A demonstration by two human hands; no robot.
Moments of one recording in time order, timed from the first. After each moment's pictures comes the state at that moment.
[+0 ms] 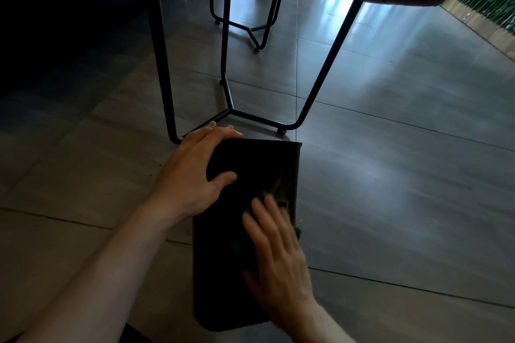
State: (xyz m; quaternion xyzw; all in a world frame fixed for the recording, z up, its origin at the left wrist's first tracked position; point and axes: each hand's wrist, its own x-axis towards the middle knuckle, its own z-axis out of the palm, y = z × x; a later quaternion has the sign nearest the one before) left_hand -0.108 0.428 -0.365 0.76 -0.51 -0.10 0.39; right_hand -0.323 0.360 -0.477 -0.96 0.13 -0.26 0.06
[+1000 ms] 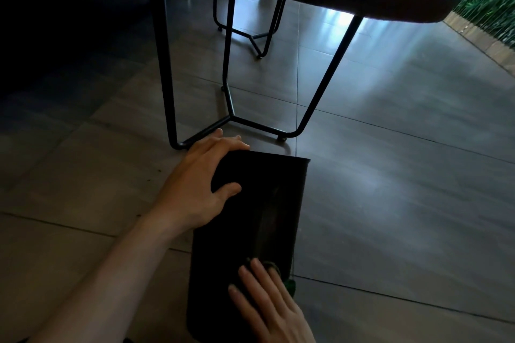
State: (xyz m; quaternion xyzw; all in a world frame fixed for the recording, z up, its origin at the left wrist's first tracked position) left_hand -0.107 0.424 -0.370 0.75 -0.52 -0.11 0.40; right_hand -0.368 0.384 -0.508 -0.98 0.03 -0.21 -0.06
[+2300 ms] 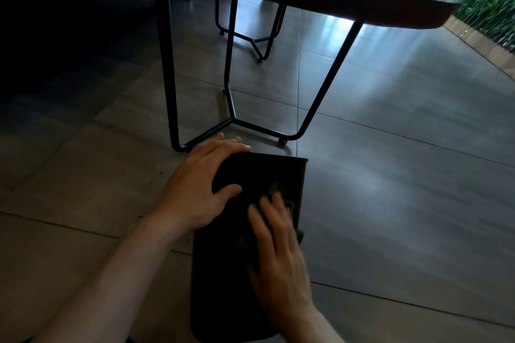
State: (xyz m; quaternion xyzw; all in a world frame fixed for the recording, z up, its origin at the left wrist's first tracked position) left_hand -0.109 0.427 -0.364 0.76 -0.51 -0.10 0.40; right_hand -0.305 0.358 -0.461 -0.94 0.18 -0.29 0.06
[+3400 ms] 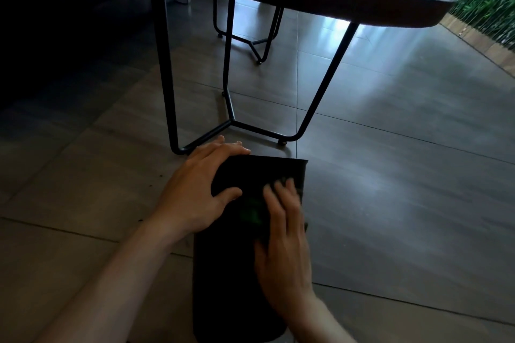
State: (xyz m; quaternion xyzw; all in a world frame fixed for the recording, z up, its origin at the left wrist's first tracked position) left_hand -0.114 0.427 -0.360 0.76 -0.51 -0.10 0.39; right_hand -0.290 0.355 -0.433 -0.89 0.26 -0.33 0.18
